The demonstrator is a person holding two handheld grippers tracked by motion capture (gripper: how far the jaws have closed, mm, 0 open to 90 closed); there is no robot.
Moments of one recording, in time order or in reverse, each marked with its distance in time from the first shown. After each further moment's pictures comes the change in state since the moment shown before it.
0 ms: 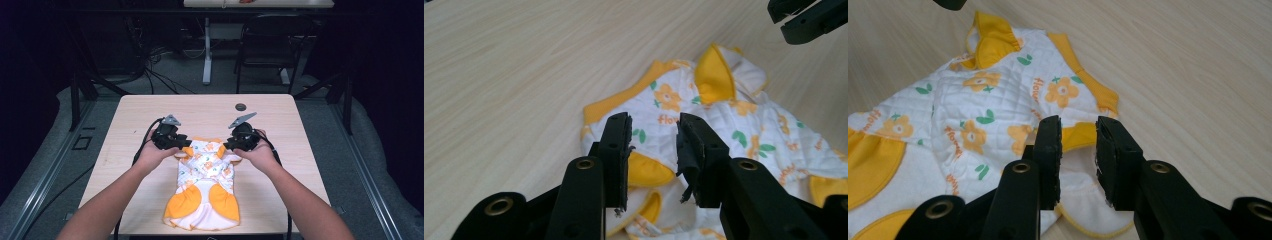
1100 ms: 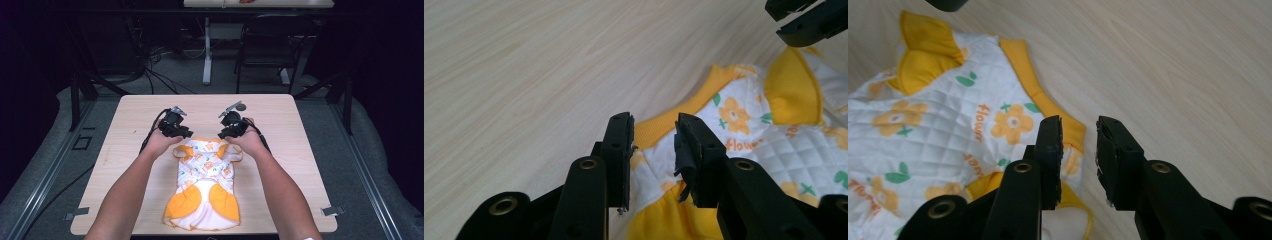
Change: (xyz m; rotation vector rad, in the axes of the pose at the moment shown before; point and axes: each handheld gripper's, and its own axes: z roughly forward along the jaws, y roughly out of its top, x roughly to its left) left arm 0.035 0.019 0.040 0.091 0.039 0.004; right arm -0.031 0.033 0.051 0.092 -0.020 -0.013
